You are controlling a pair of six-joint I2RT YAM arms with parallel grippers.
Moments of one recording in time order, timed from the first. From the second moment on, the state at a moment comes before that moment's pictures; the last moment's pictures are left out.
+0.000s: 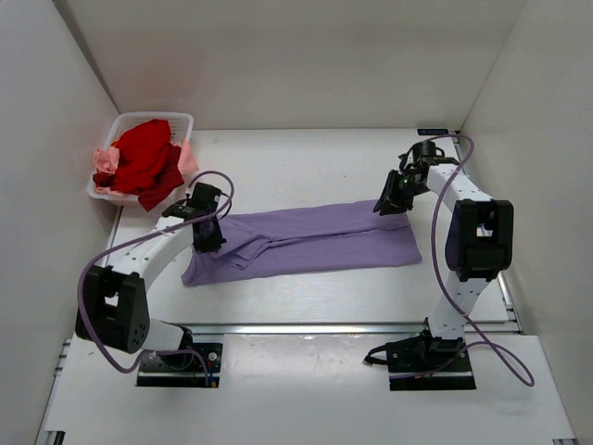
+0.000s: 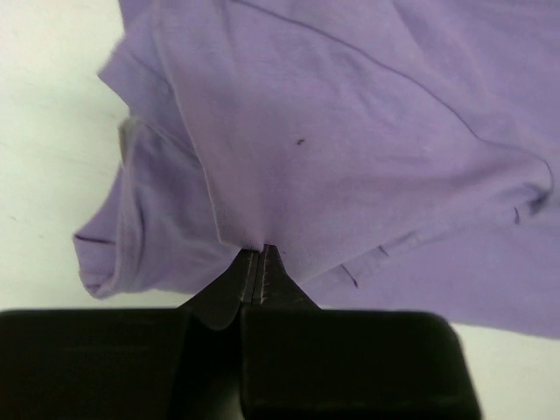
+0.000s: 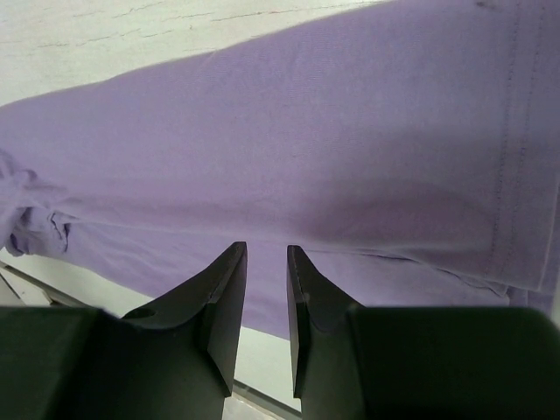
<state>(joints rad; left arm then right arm) -0.27 1.41 0.93 -0.69 -0.20 -0.52 0.00 1.89 1.41 -0.72 -0.46 0.30</state>
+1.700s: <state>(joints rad) -0.20 1.41 0.93 -0.61 -0.17 -0.52 0.03 1.93 1.42 -0.74 -0.45 0.28</state>
